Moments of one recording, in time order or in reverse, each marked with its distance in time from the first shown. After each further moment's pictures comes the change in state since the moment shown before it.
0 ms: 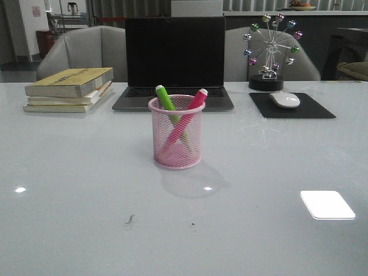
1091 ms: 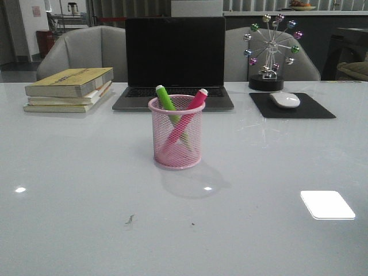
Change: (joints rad) left arm 0.000 0.000 0.000 0.000 0.000 0.000; right arm 0.000 0.000 0.000 -0.198 0.001 0.000
